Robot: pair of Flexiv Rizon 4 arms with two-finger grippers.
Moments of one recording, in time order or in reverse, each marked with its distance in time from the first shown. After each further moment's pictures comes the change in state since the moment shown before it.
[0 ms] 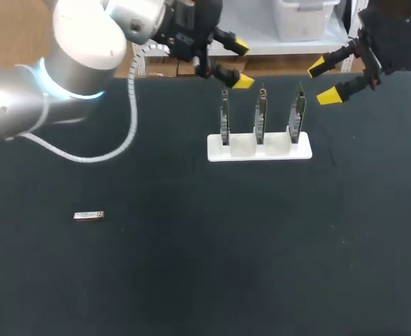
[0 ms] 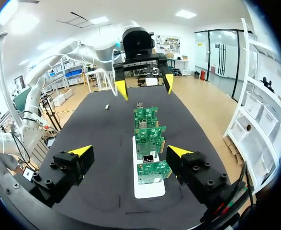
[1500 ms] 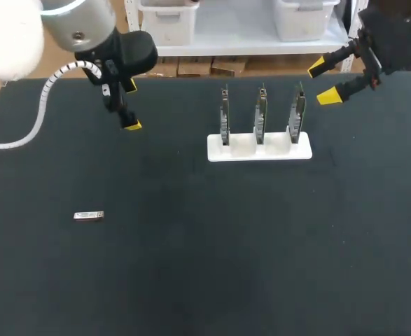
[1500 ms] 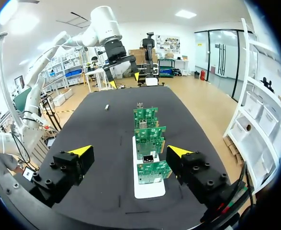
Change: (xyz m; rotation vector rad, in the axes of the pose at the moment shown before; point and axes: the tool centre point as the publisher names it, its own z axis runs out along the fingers) left arm 0.156 -0.062 -0.154 -0.150 0.792 -0.044; right arm 0.000 0.000 0.000 0.000 0.000 0.000
